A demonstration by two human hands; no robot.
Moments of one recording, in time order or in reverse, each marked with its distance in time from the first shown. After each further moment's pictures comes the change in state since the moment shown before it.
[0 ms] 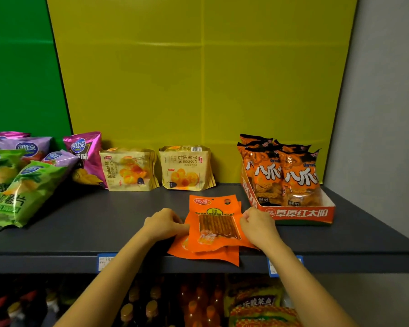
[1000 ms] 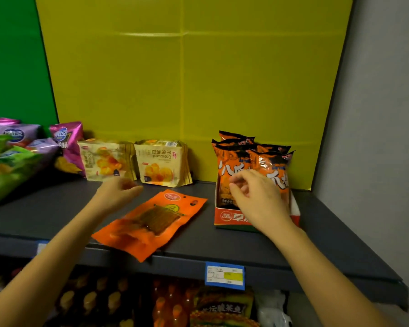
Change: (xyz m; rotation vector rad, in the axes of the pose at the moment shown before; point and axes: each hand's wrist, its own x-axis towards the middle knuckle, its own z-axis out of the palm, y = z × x) left_hand -0.002 0.040 -0.014 -0.144 0.464 0.016; right_hand 0.023 0.050 -0.108 0.129 0.190 -0.518
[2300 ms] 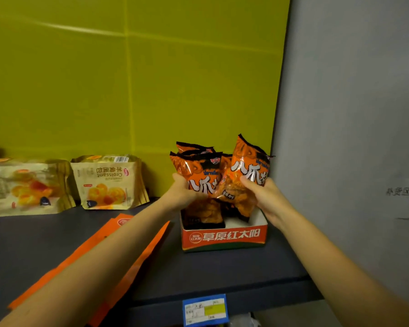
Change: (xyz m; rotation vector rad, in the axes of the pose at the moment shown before) left_hand 0.052 0.146 0.121 -0.667 -0.466 0.065; right_hand 0.039 0.083 -0.017 0.778 0.138 0.662
